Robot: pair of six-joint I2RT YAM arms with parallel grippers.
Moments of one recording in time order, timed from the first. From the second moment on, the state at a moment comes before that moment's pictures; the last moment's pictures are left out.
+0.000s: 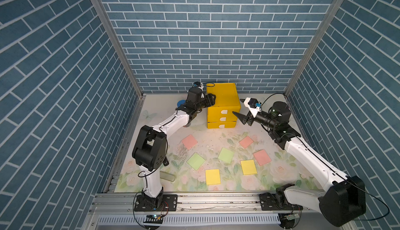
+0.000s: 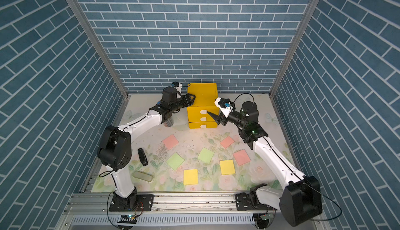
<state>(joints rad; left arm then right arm) -0.46 1.88 1.45 0.05 0.14 -0.61 0.40 1.24 0.94 0.17 -0.66 -0.44</state>
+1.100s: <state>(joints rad) -0.46 1.88 1.47 0.02 0.14 -0.59 0.41 1.61 1.08 0.08 -0.72 -0.76</state>
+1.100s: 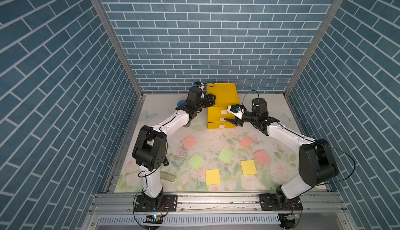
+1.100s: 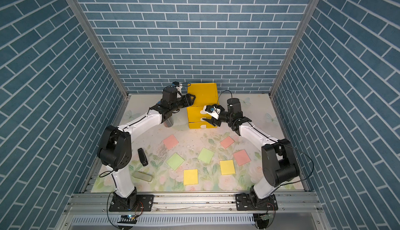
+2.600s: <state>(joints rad) -0.45 1.90 1.51 -0.01 0.15 -0.58 0.53 1.49 1.11 -0.32 -0.61 -0.75</state>
